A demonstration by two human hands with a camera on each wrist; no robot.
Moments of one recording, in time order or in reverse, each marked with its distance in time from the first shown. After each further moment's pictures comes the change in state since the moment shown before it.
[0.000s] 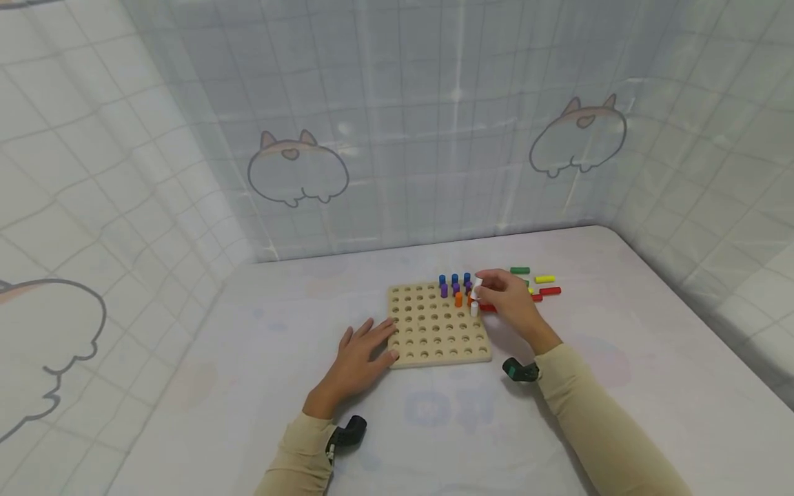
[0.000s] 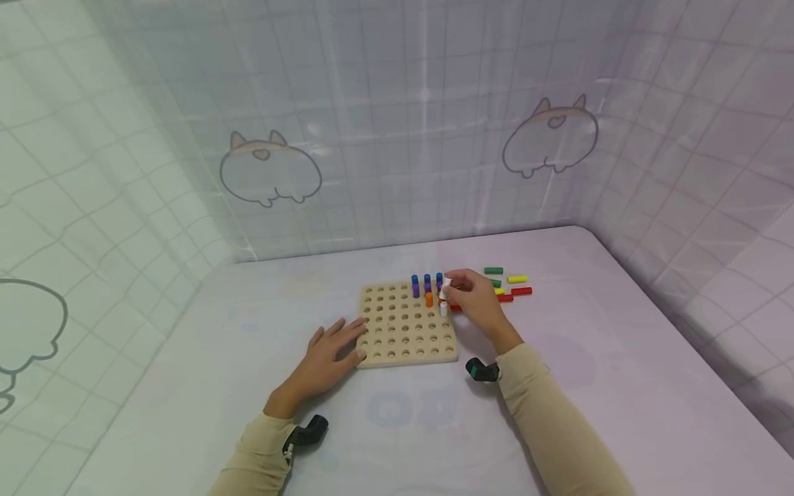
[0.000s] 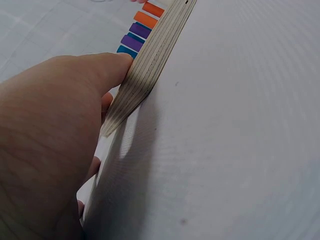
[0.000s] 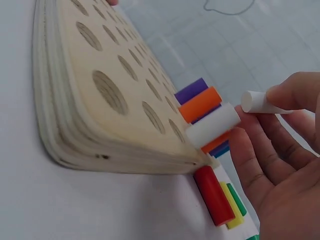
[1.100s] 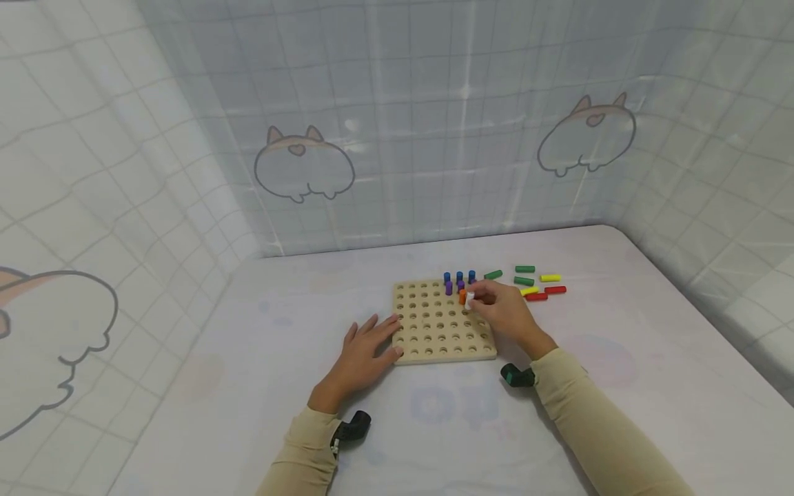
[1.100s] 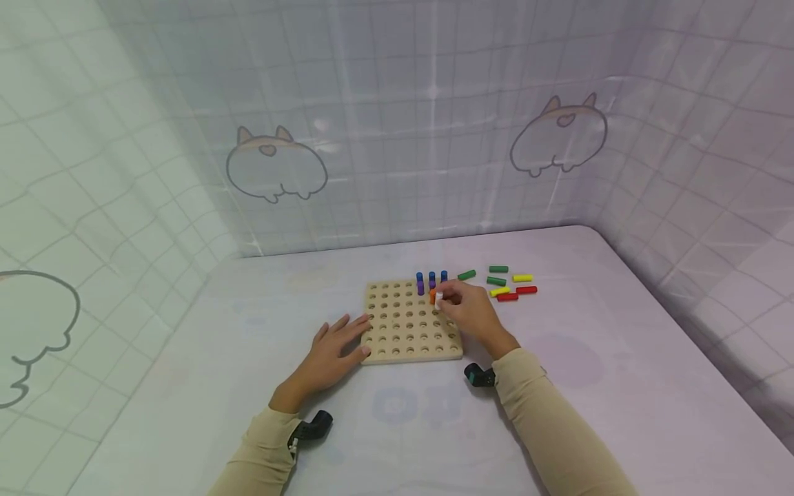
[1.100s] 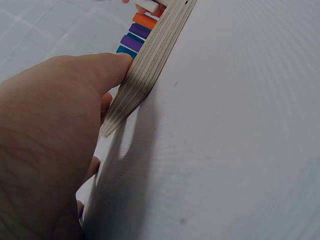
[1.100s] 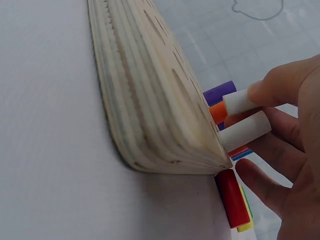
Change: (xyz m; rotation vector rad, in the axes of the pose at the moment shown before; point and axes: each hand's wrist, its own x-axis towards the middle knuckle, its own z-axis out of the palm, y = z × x) left_hand 0.002 0.004 -0.003 0.025 -0.025 -0.014; right_hand -0.007 0.002 0.020 -0.321 -0.014 -0.189
